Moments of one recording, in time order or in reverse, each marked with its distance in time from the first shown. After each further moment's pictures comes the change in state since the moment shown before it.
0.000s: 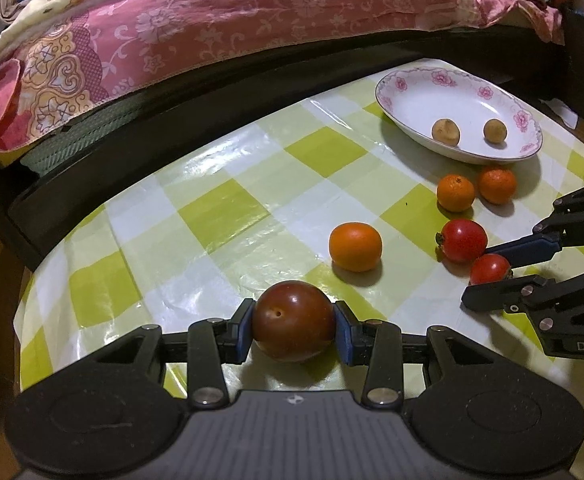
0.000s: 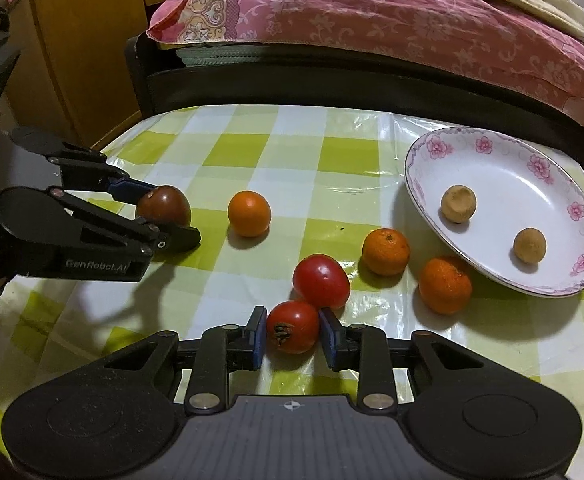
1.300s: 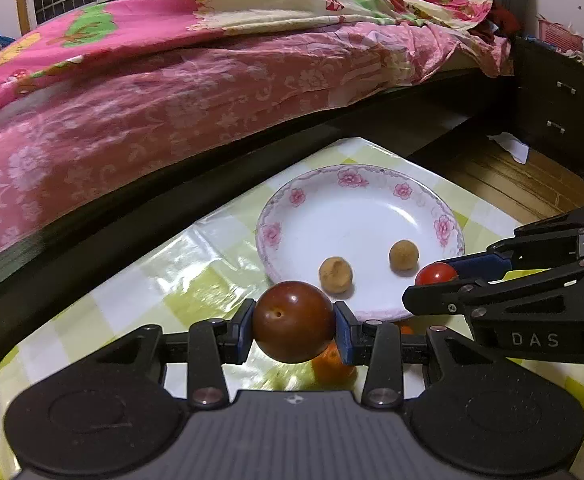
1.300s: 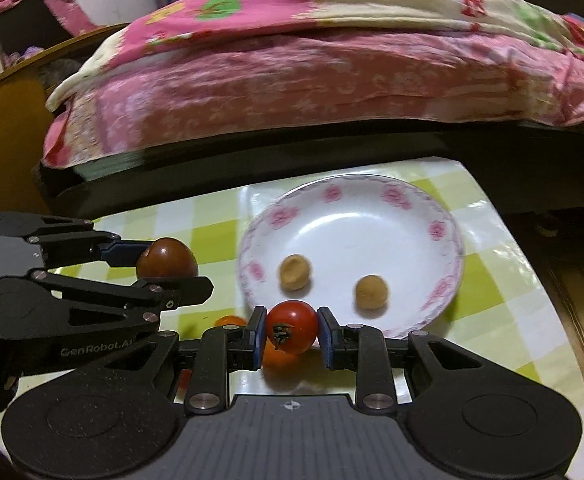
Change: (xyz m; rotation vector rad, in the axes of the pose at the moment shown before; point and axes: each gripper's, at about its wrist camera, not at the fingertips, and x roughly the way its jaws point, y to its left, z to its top) left arm 0.009 -0.076 0.100 0.062 -0.123 -0.140; right arm -0.038 -0.096 0.021 0.278 -0.133 -0.116
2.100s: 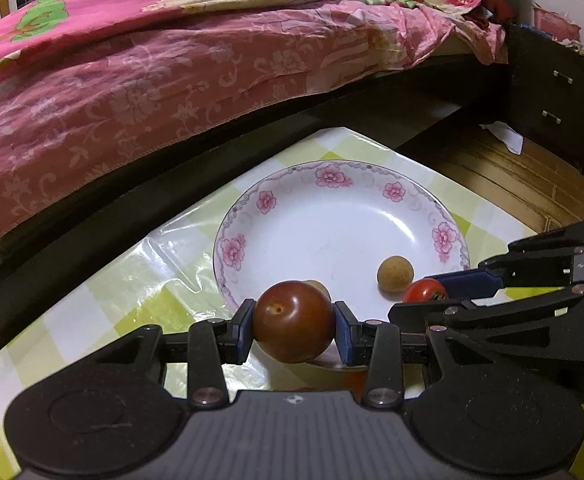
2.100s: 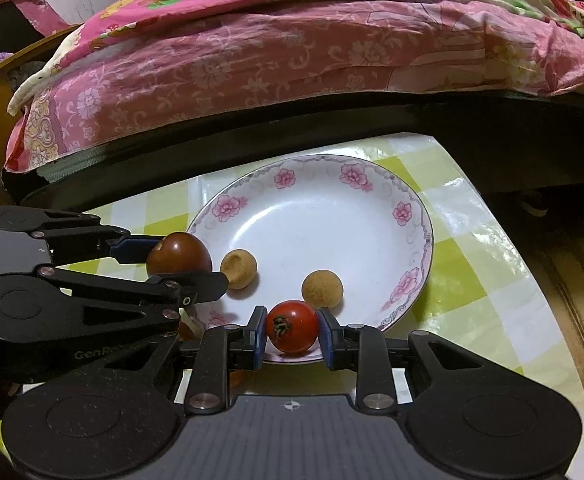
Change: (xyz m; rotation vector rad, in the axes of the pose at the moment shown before) left arm 0.044 -0.015 0.017 0.009 0.034 -0.032; right arm 0.026 -0.029 0.001 0.047 0.037 -0.032
